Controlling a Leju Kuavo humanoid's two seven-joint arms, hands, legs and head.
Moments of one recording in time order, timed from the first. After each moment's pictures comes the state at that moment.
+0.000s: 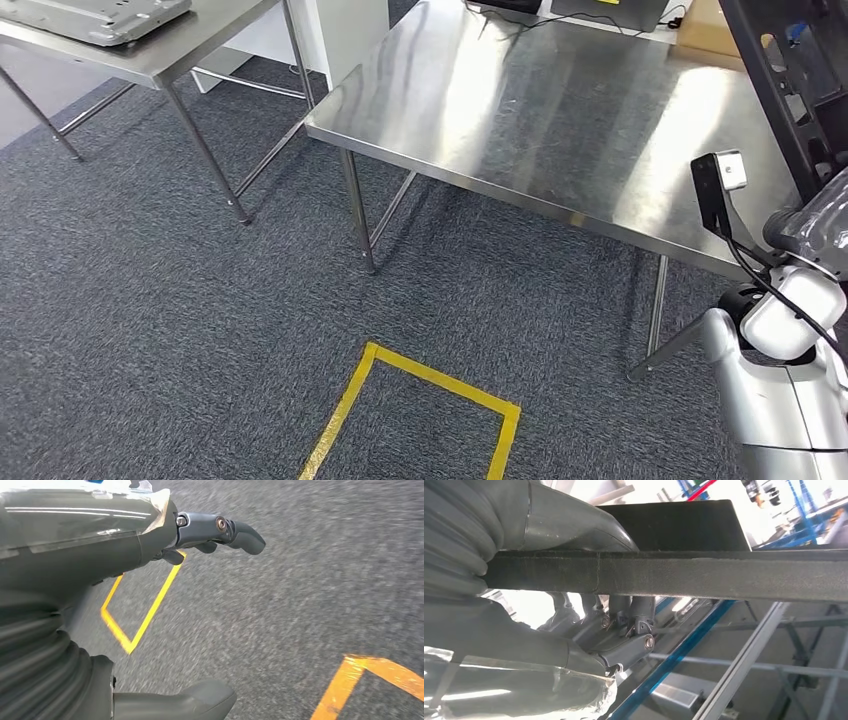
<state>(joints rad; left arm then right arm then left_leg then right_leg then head) -0.07 -0.16 0.81 -0.20 -0.73 0.49 -0.01 -0.47 -0.38 0.40 -1.40 1.57 -0.52 0.69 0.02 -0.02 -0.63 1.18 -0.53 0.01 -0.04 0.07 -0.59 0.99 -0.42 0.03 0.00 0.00</state>
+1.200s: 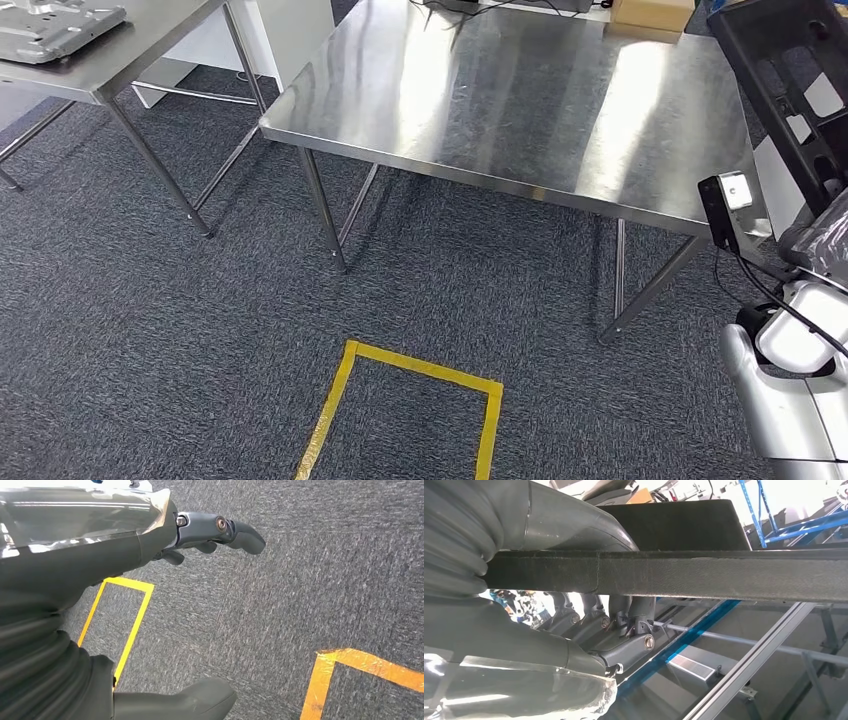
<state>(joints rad) -0.07 -0.15 0.83 -0.20 -0.78 0.45 -0.08 -0.46 -0.46 0.44 -1.33 1.57 -0.58 0.69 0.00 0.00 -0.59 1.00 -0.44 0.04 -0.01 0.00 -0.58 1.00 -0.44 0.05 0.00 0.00</state>
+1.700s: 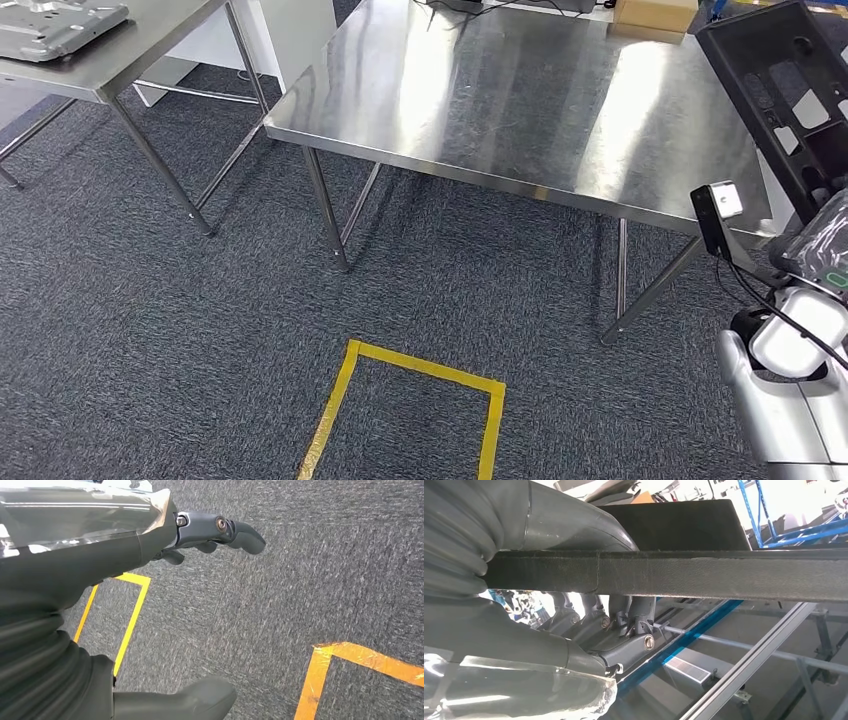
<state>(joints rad) -0.07 -0.15 0.85 -0.20 -0.76 0.40 -0.10 -0.44 -0.46 0.45 -1.30 1.57 -0.59 0.69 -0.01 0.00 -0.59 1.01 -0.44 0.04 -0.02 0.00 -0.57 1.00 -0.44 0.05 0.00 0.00</state>
